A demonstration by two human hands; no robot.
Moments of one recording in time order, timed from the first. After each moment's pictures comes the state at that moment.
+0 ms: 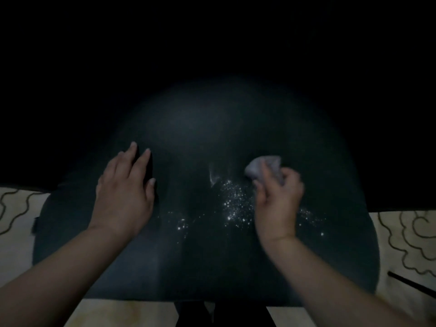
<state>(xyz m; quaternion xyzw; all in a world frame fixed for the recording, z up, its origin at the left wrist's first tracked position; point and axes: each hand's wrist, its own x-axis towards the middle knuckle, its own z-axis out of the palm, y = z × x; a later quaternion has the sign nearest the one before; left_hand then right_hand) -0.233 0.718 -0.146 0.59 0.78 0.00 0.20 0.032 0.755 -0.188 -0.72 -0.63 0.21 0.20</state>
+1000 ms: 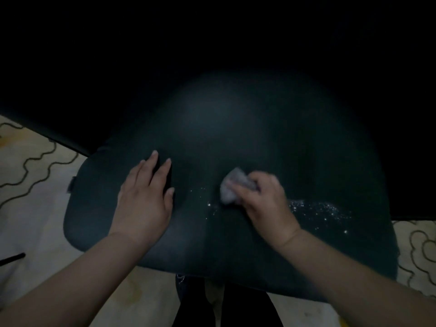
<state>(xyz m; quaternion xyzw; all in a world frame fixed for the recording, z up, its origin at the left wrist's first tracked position) -0.241 0.644 -0.144 0.55 0.80 0.02 0.24 -0.004 0.723 -0.177 -0.41 -0.87 0.23 0.15</state>
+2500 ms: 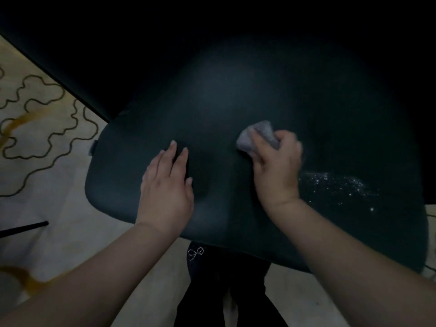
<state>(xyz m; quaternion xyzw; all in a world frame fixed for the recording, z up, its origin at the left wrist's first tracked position) -0.212 0.601 -0.150 0.51 0.83 0.05 0.23 -0.047 0.710 -0.183 -0.54 -0.78 0.19 0.25</state>
